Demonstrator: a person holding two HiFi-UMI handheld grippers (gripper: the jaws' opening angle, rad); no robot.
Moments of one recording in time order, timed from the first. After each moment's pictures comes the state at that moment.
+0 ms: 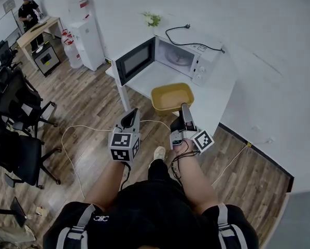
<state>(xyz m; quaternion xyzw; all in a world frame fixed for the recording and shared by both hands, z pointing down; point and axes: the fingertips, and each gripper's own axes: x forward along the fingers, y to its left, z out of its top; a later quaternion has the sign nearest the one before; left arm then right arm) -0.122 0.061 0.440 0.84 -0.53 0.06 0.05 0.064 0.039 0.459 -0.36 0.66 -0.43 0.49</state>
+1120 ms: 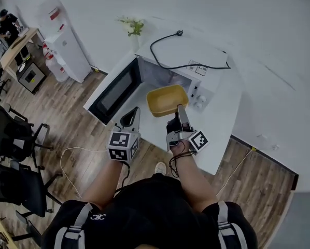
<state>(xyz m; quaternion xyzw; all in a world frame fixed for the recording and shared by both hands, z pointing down) -0.030 -0.291 0.465 0.87 -0.47 0.10 0.06 0.138 -0.294 0.518 -0.39 0.61 -0.46 0.51</state>
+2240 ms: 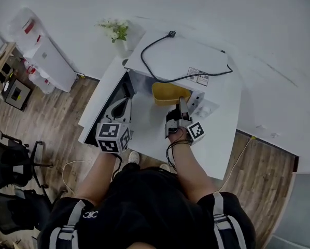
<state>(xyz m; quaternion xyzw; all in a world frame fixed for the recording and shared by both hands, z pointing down) -0.034 -0.463 0.470 0.89 -0.43 0.11 0.08 0.183 -0.447 0.588 -0.47 0.50 -0.44 0.58</state>
